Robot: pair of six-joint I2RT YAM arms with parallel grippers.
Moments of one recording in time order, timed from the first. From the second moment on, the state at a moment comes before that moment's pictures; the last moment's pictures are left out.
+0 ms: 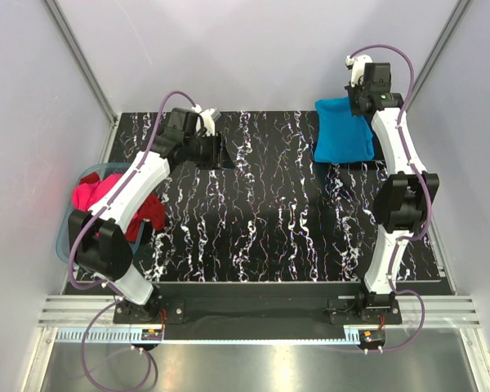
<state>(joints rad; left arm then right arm) -0.37 1.60 1.48 -0.65 0.43 -0.34 0.02 2.05 2.08 -0.60 0.07 -0.29</state>
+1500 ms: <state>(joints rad) -0.39 1.59 1.48 -0.65 0.42 -0.32 -0.26 2.25 2.34 -0.47 -0.07 -0.06</state>
